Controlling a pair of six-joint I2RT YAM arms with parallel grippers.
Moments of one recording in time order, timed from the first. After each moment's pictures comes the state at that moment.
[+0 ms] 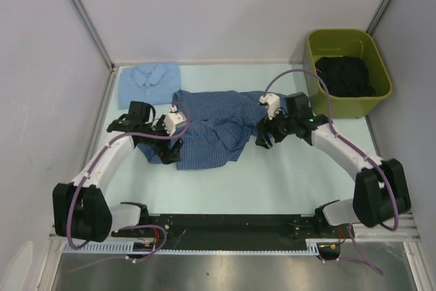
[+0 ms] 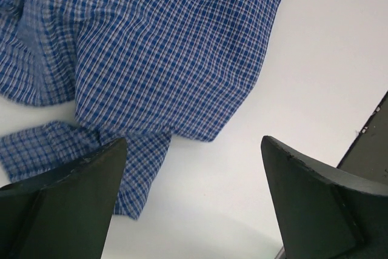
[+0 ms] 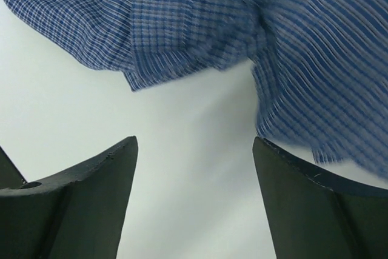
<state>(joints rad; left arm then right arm) -0.11 1.23 0.90 -0.81 0.60 0.70 0.36 1.35 0.93 -0.40 -0.47 -0.20</state>
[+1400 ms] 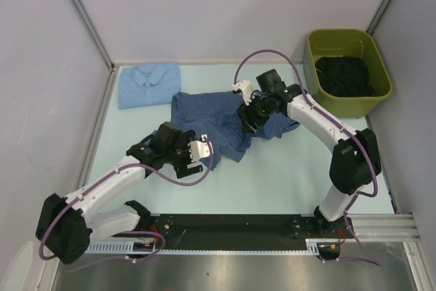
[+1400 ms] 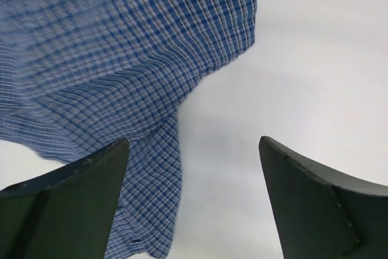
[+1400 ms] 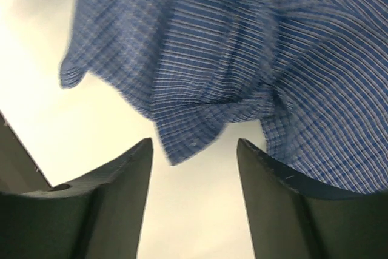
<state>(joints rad) -0.58 1.11 0.68 -0.51 0.27 0.75 0.53 1.70 1.45 -0.74 -0.43 -0.35</state>
